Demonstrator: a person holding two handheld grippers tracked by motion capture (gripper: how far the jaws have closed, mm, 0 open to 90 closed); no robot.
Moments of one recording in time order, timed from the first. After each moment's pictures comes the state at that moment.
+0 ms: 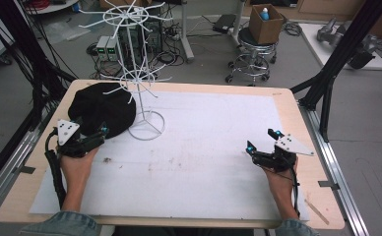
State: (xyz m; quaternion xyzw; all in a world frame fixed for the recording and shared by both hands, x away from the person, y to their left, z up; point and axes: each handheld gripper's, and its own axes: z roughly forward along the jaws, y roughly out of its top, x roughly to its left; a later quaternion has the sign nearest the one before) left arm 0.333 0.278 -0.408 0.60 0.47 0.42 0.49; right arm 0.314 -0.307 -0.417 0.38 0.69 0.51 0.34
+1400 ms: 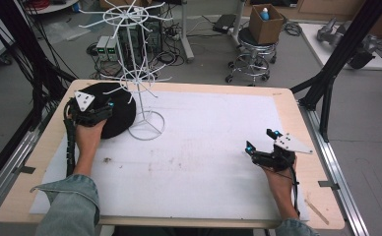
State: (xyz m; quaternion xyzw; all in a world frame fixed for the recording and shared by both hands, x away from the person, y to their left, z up) left arm 0.430 0.276 -0.405 0.62 0.47 0.47 0.43; right arm 0.319 -0.308 -0.420 0.38 0.70 0.51 0.33
